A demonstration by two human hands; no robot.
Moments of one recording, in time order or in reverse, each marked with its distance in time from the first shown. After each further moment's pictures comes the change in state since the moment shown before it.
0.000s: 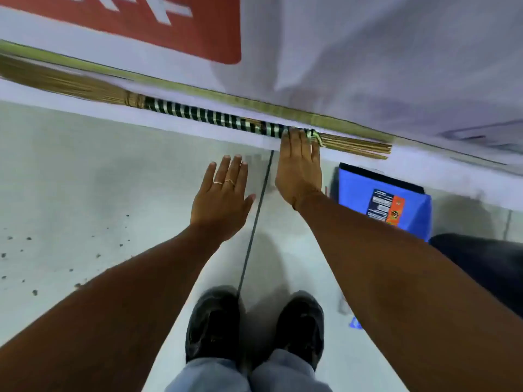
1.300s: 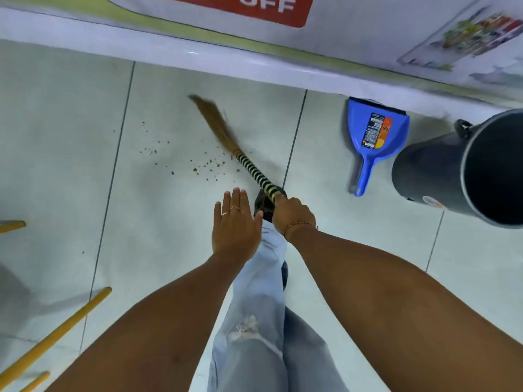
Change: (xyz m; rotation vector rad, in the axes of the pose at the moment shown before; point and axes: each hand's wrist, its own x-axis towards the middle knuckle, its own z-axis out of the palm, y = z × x) left_hand -0.410 0.016 -0.126 -0.258 -0.191 -0.327; right_hand -0.398 -0.167 -0.153 0.296 -0.631 0.191
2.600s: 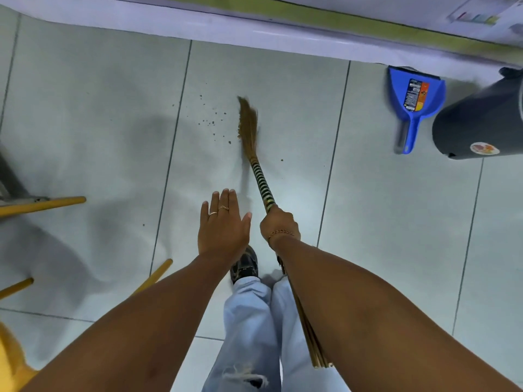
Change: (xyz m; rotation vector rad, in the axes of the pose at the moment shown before) left_hand -0.127 -0.264 0.006 0.040 0.076 0.080; right_hand -0.108 -0.203 0.211 0.407 0.099 0.238
